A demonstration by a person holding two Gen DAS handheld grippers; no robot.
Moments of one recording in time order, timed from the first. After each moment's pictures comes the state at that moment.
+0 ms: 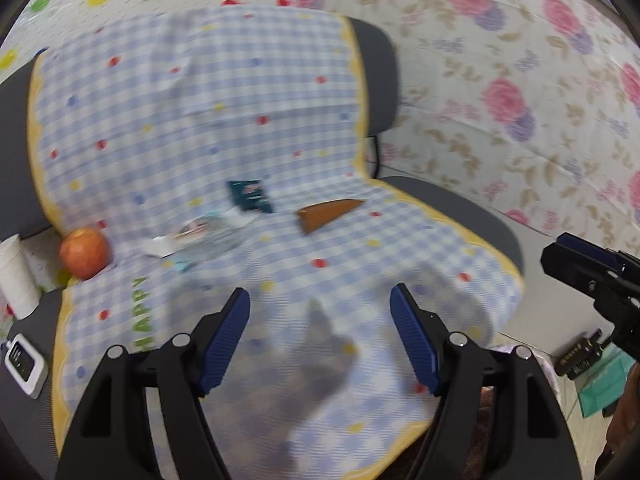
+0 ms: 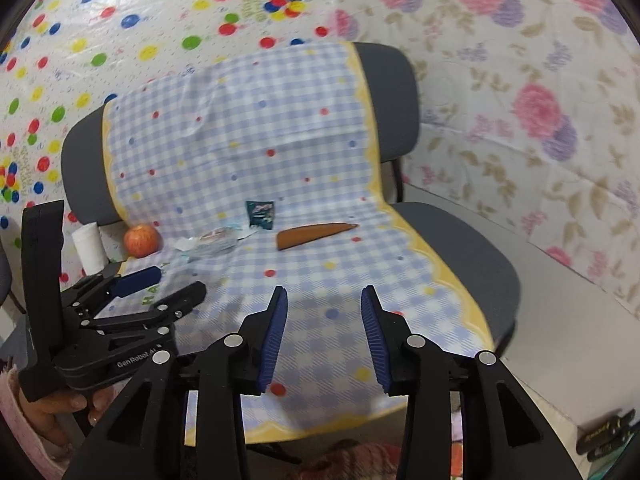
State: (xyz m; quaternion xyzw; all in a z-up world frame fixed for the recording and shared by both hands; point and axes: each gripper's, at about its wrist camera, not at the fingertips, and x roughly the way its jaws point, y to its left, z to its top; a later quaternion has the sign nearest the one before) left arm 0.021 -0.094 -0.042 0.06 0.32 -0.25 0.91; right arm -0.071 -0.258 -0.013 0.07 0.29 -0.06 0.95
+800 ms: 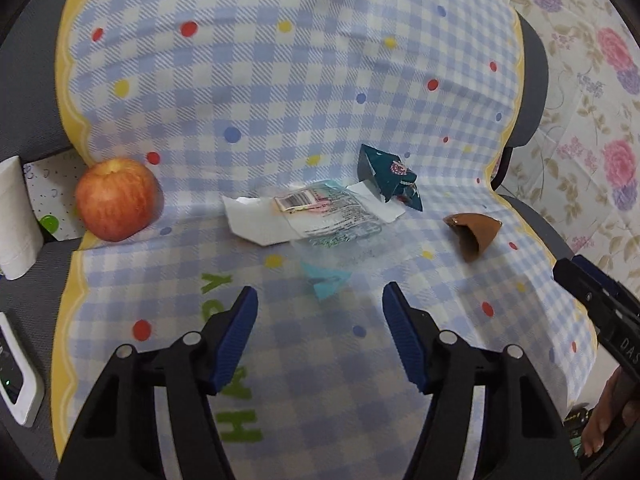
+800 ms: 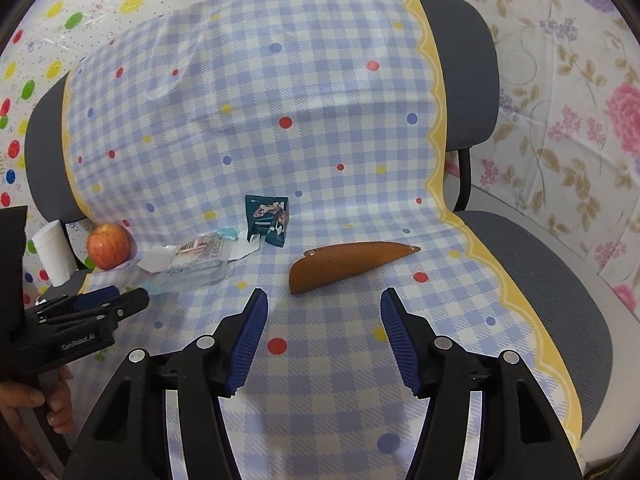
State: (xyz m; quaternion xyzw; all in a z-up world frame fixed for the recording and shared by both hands) left arm 0.159 -0.033 -0.087 -0.03 0.41 -0.16 0.90; right arm 0.090 -0.255 -0.061 0.06 0.33 -0.03 0.94
